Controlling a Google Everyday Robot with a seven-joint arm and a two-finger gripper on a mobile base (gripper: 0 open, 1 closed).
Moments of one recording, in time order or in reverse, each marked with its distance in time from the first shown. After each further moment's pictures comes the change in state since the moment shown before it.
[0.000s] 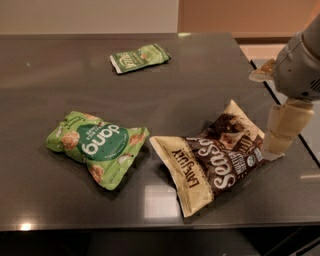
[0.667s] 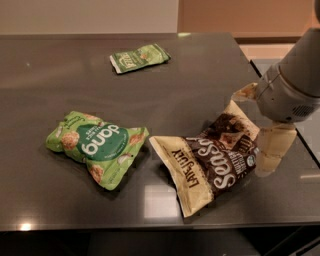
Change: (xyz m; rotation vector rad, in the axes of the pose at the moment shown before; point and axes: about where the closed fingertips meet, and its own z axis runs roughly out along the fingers) arm 0.000 0.014 0.047 -0.068 -0.022 -0.157
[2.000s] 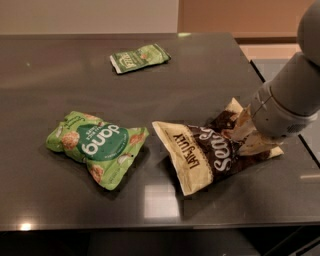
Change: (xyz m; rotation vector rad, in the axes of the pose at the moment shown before) arm 0.009 0.008 0.026 0.018 0.049 -0.120
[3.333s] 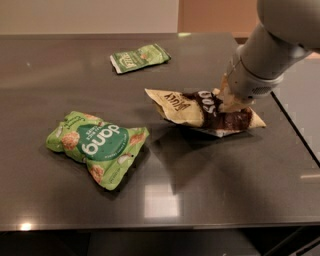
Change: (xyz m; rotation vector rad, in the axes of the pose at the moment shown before) arm -0.010 -0.098 -0.011 0.179 0.088 0.023
